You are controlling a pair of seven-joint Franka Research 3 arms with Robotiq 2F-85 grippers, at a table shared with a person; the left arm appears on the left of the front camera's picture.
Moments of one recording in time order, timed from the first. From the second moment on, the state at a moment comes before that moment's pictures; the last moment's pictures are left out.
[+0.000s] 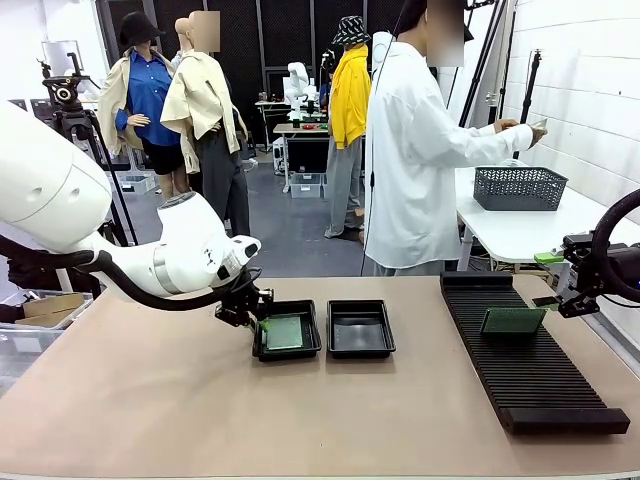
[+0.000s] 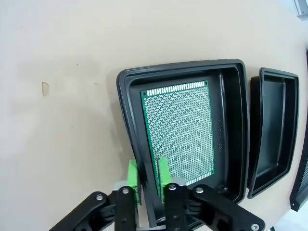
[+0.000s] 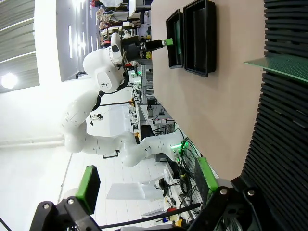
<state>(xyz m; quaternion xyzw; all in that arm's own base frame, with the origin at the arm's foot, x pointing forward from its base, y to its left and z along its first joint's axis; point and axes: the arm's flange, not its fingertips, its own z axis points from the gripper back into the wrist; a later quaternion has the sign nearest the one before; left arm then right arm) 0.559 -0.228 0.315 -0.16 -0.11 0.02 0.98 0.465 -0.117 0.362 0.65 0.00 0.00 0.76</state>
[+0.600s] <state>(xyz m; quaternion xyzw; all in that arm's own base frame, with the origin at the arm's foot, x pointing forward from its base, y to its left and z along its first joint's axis) 0.559 -0.228 0.314 -0.15 -0.11 0.02 0.98 0.465 -0.117 0.362 0.65 0.00 0.00 0.76</state>
